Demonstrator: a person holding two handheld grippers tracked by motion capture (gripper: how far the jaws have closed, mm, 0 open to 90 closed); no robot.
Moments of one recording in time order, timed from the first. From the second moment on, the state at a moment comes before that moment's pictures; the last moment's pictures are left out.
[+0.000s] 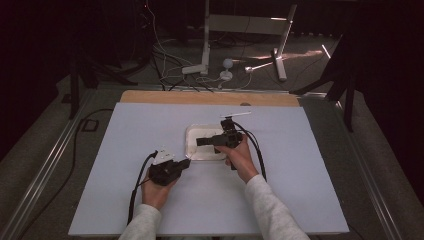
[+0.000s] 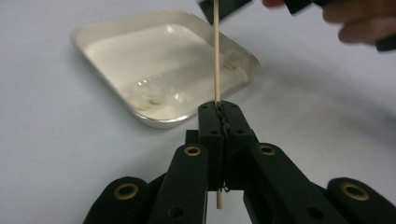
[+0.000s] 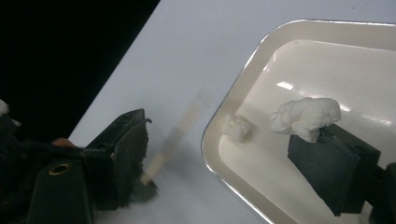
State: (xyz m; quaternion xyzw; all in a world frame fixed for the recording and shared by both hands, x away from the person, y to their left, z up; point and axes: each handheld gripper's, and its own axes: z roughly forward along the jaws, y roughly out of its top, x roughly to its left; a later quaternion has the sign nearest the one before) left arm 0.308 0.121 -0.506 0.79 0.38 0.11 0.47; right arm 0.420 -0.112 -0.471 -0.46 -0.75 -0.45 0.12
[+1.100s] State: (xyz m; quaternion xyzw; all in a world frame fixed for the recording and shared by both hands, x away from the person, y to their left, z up) left arm 0.340 0.107 -0.514 0.75 0.47 0.12 0.46; right arm 0.391 -0.139 -0.456 -0.43 -0.76 -0.48 0.09
